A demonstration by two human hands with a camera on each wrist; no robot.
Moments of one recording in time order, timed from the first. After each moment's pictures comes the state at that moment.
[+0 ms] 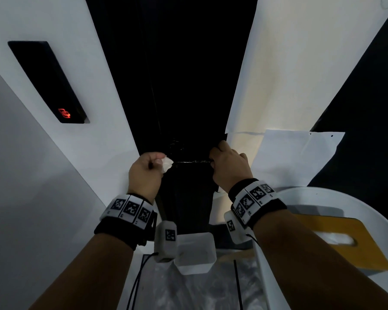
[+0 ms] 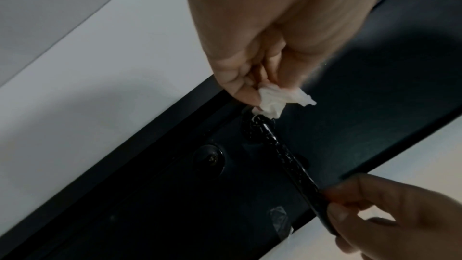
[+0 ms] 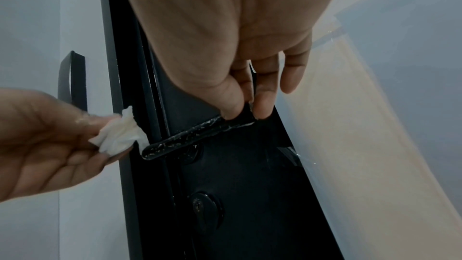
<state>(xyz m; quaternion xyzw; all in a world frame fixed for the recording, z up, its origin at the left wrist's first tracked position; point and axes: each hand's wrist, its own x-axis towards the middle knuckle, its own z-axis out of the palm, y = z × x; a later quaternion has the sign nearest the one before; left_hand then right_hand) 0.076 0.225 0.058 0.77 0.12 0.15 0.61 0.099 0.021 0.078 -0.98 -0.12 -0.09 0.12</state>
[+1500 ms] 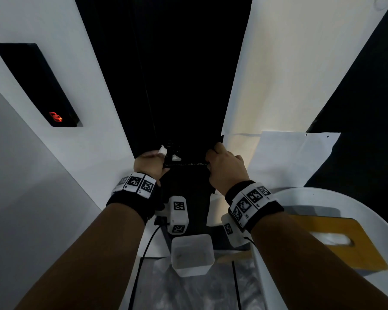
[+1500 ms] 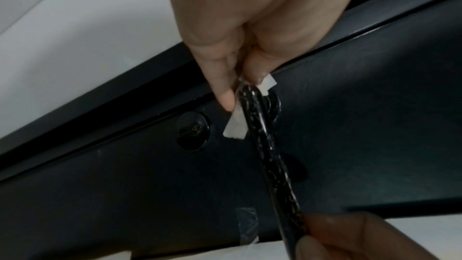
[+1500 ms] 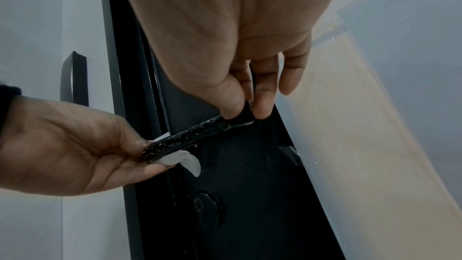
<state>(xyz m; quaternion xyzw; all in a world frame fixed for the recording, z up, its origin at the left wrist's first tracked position) 0.125 0.207 0.069 0.71 0.24 0.02 0.67 0.099 0.022 0.078 -0.98 -0.12 -0.08 0.12</state>
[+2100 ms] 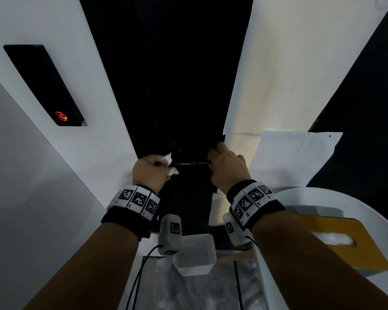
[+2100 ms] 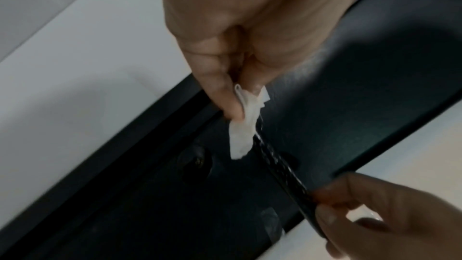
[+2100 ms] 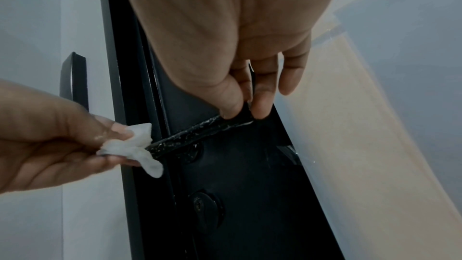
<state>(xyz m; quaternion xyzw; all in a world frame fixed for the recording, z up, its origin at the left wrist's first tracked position) 0.089 0.214 0.071 0.79 0.18 0.07 0.58 0.098 0.021 0.078 -0.98 -0.13 -0.08 0.13</state>
